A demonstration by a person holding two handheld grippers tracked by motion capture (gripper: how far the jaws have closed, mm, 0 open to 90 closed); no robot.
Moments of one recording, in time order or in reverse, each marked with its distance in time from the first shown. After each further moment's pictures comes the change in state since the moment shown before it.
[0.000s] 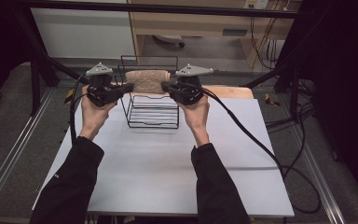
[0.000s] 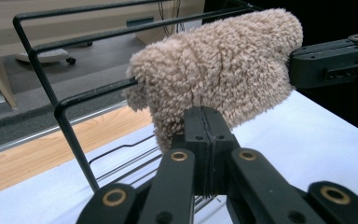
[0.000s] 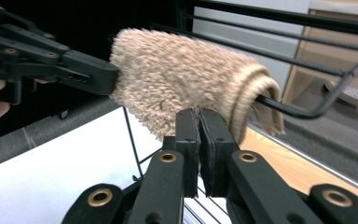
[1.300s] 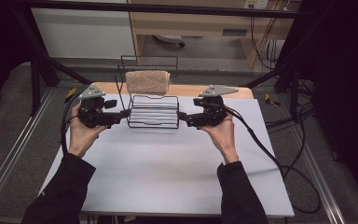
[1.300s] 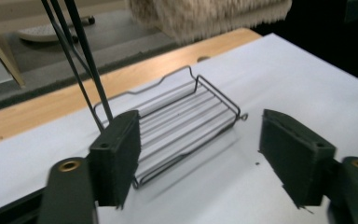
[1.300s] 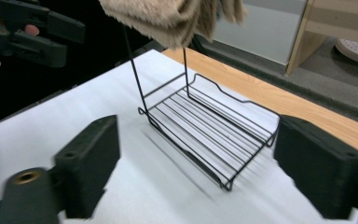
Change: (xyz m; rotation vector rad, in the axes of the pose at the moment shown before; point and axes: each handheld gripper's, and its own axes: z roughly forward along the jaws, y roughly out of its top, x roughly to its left) left arm -0.006 -0.055 -0.027 0.086 0.019 0.029; right arm -0.015 -0.053 -0.061 0.108 0.027 0.050
